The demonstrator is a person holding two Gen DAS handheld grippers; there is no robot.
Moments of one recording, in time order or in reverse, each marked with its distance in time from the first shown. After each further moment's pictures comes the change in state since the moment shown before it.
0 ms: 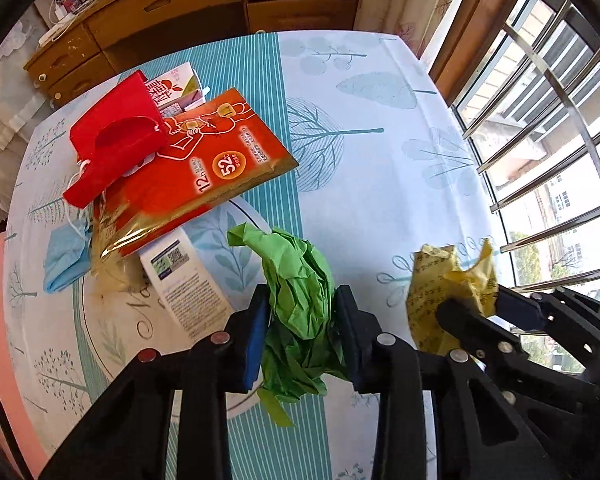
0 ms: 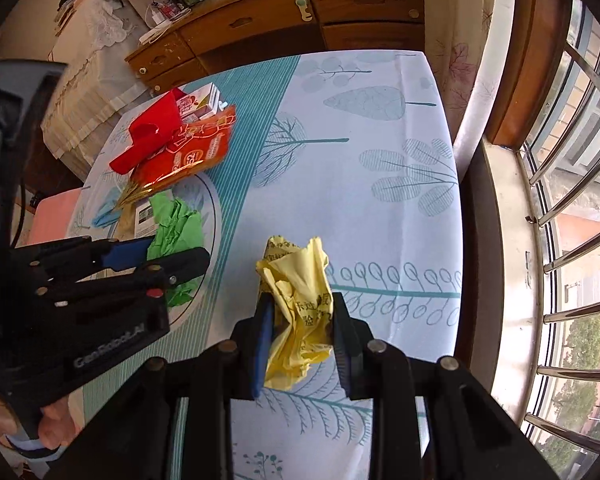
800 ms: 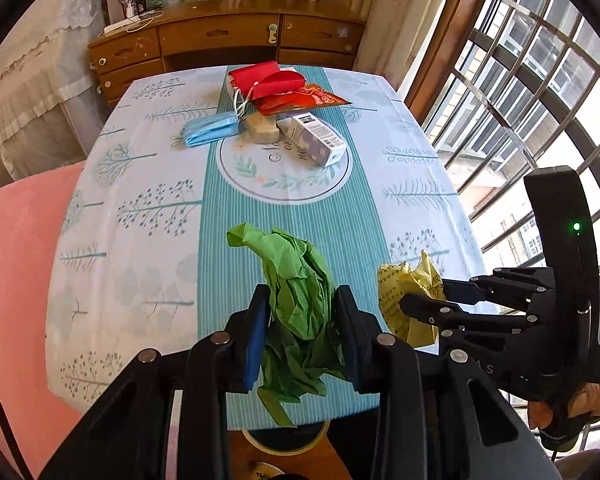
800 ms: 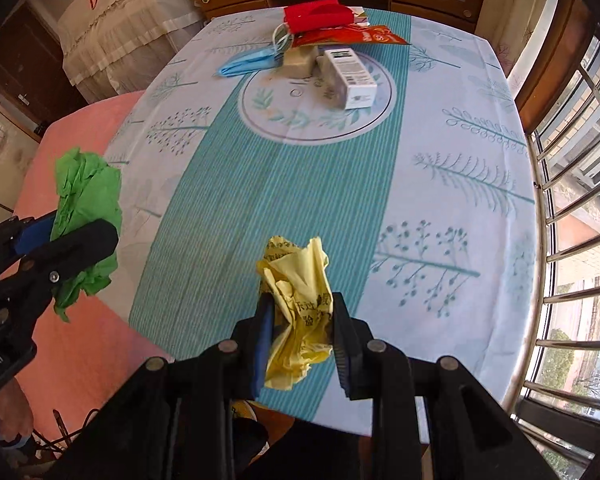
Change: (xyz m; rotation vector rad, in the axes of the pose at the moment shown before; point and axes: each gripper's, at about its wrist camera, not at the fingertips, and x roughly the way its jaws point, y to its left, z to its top) left arm -0.174 0.124 -0.274 -0.011 -0.245 -0.115; right arm -0.057 0.192 -0.183 -0.126 0.109 -0.070
